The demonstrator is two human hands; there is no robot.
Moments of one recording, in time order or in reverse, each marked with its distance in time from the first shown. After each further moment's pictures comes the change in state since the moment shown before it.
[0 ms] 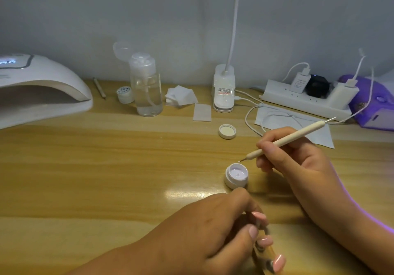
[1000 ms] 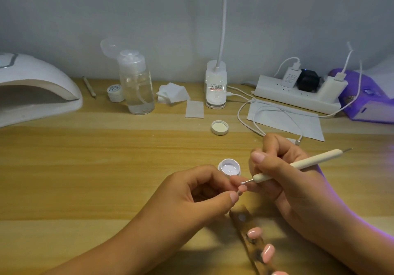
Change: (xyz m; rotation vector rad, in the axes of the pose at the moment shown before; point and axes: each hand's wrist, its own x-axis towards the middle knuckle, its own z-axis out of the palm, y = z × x) left_hand 0.016 0.023 -0.022 -0.611 0.153 -0.353; right_hand -0.015 -0.012 0.016 0.443 -0.057 0.185
